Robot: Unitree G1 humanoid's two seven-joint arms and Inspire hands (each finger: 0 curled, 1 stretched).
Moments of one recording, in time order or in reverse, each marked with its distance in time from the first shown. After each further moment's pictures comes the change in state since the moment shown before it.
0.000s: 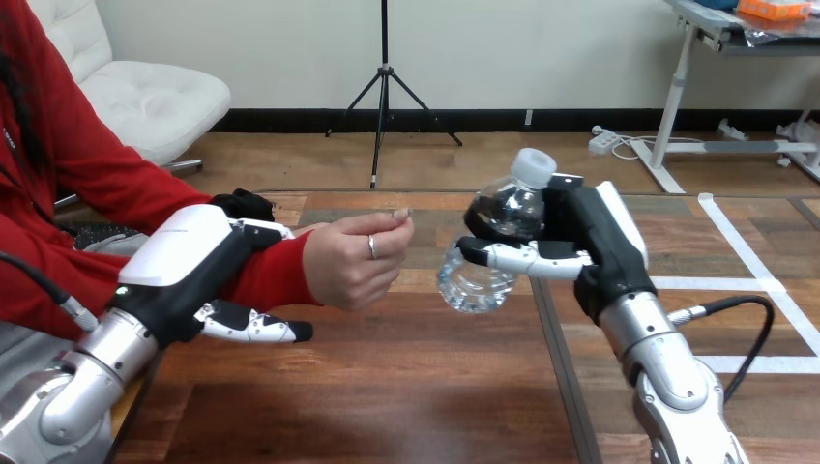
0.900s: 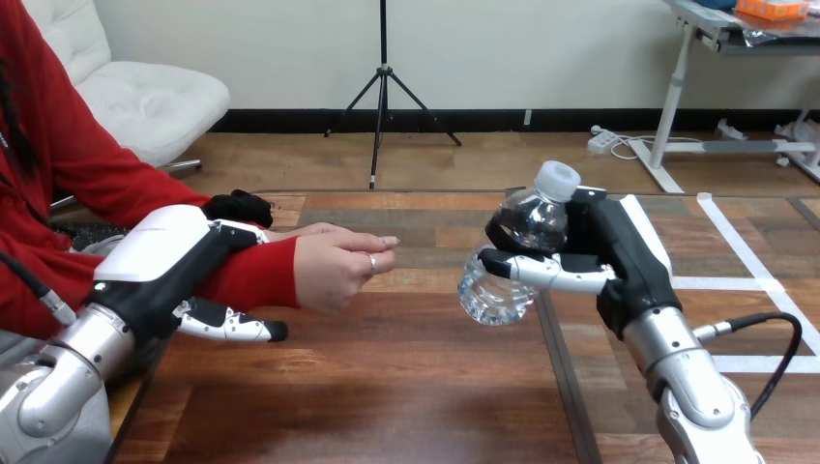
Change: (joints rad) left arm -0.058 0.037 -0.039 0.115 0.019 0.011 0.010; right arm 0.050 -0.037 -0.024 -0.033 0.008 -0.001 0.007
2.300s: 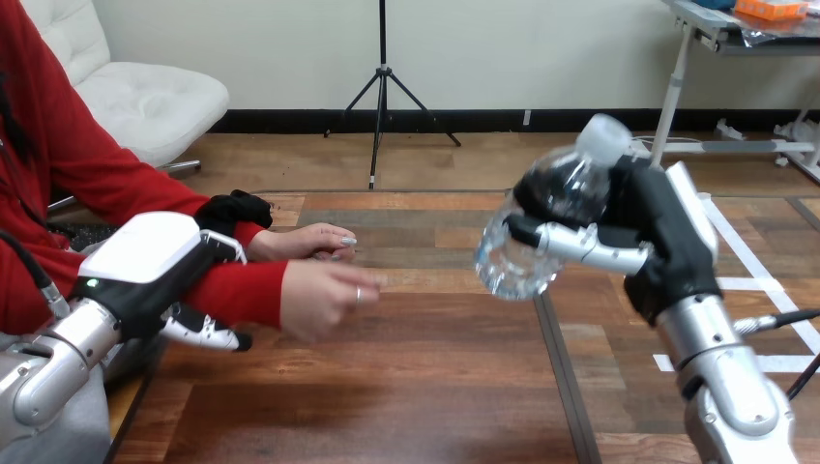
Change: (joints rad) left arm -0.092 0.027 -0.112 0.098 0.122 0.123 0.076; right arm 0.135 -0.004 -0.030 -0.364 0.089 0.172 0.011
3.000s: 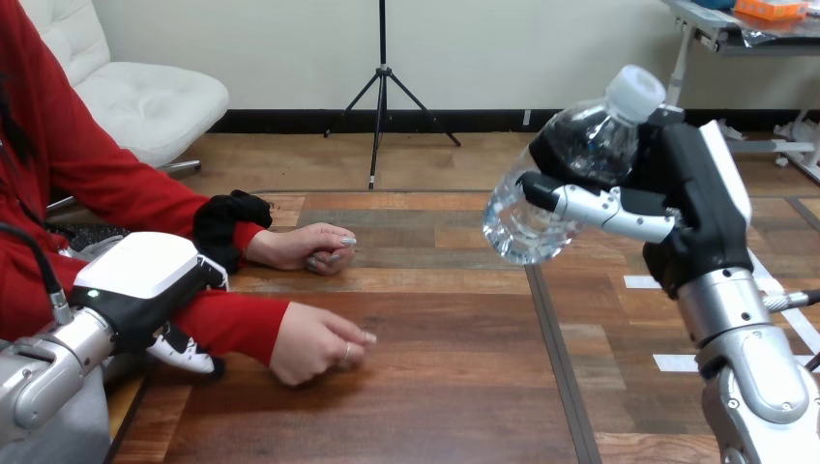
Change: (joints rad) left arm -0.008 0.006 -0.053 0.006 0.100 0.118 -0.022; right arm 0.012 -0.001 -0.024 -0.238 0.022 0.125 -0.025
